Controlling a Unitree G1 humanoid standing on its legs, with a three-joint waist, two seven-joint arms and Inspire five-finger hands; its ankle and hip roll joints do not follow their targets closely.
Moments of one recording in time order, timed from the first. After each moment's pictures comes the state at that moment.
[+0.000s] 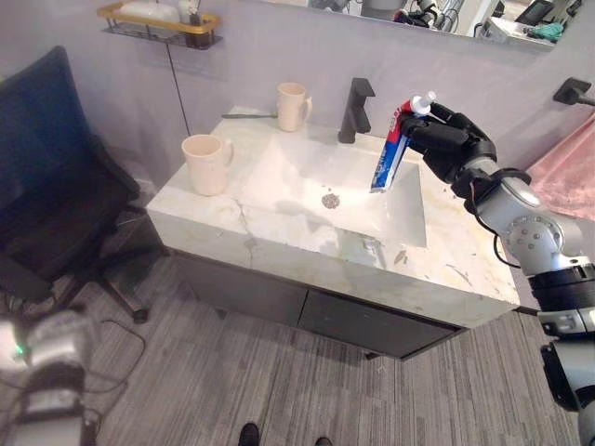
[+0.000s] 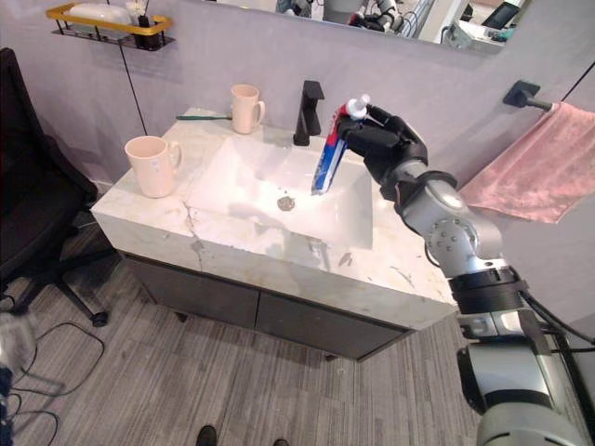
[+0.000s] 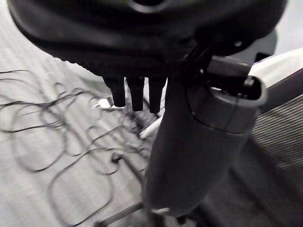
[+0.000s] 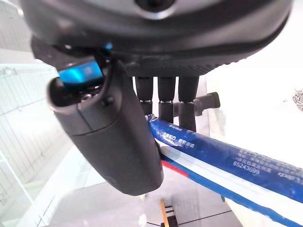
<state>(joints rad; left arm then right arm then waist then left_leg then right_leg) -0.26 0.60 0.22 0.79 -0.47 0.37 0.76 -0.76 -0.78 0.10 0.19 1.10 0.33 -0.17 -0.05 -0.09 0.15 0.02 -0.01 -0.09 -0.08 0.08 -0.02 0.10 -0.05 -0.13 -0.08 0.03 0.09</state>
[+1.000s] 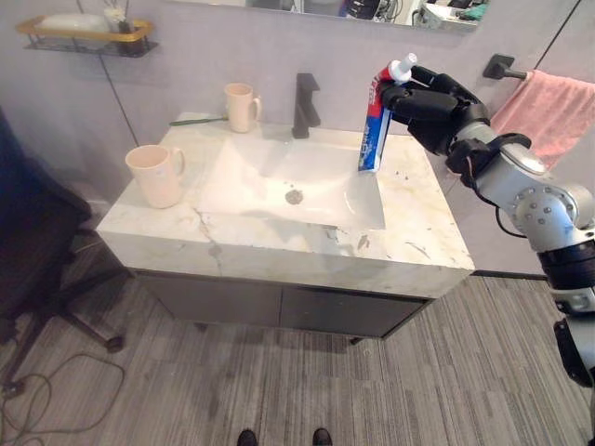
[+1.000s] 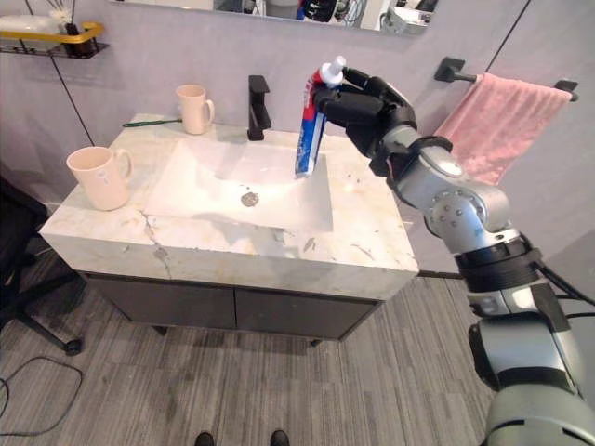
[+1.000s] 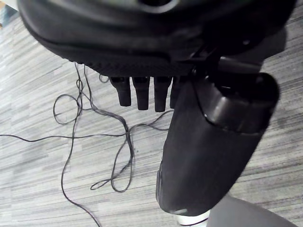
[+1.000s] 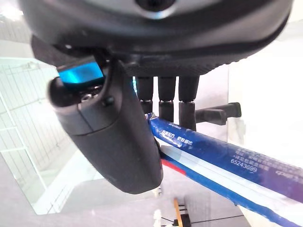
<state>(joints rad) -0.09 0.34 -0.28 1.27 0.07 0.43 0.05 -0.92 -0.87 0.23 0.12 1.19 0.36 -0.19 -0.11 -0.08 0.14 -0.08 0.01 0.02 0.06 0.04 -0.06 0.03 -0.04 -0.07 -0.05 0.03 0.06</state>
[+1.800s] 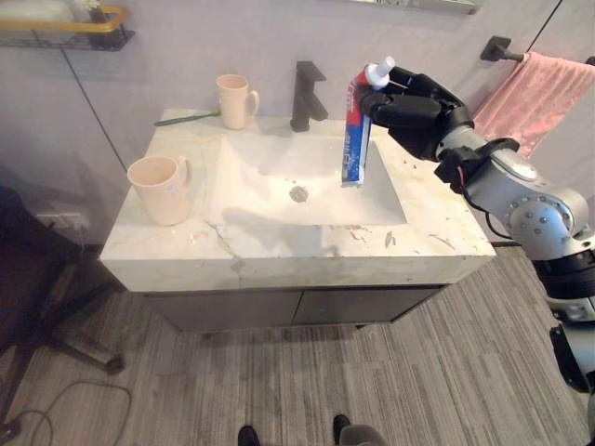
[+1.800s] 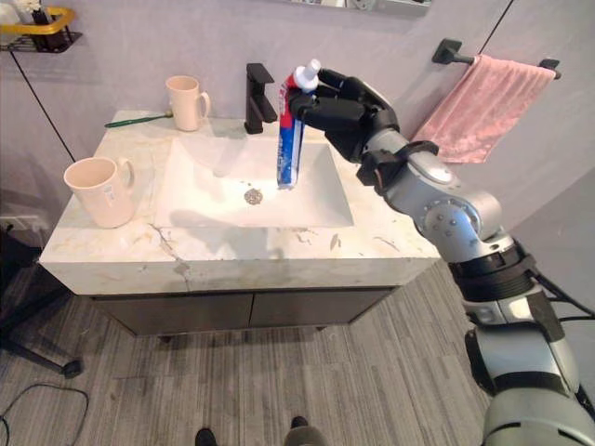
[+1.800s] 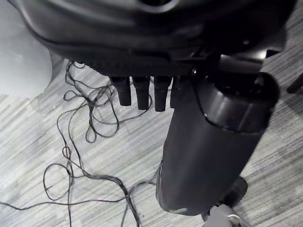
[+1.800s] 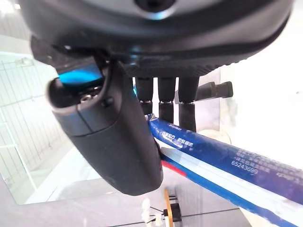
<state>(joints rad) -0.15 0.36 -0.30 1.41 0.13 0.34 0.09 -0.88 -0.84 0.22 -0.01 1.20 0.39 -0.17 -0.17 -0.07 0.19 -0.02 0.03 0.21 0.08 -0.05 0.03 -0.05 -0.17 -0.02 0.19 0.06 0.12</state>
